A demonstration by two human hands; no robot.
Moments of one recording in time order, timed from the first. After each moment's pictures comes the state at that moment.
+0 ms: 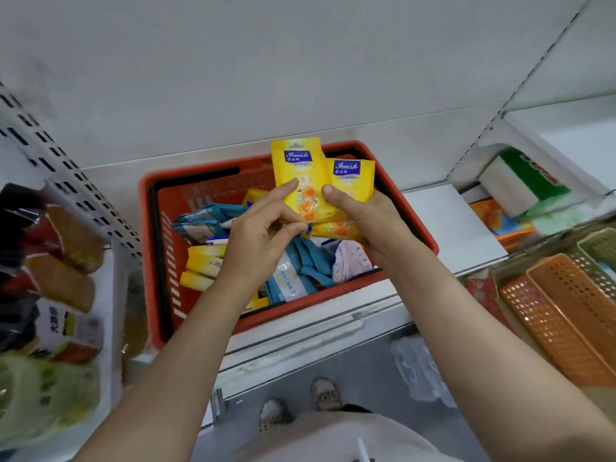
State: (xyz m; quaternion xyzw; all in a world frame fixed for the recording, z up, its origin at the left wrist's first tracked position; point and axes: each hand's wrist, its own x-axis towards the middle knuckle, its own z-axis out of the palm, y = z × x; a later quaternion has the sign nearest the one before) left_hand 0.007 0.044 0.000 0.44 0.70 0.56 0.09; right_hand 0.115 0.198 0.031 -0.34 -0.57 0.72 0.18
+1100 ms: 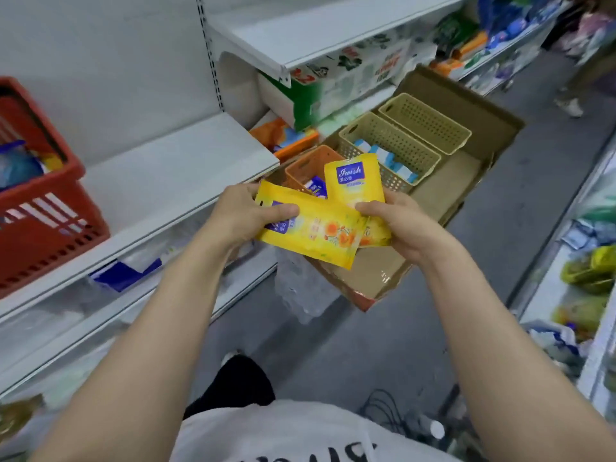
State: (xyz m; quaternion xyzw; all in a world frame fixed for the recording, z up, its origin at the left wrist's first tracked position) left_hand 0.440 0.260 -0.010 0.36 0.69 0.44 0.45; right_hand 0.675 0.354 -0.012 -0.51 -0.51 0.65 0.24
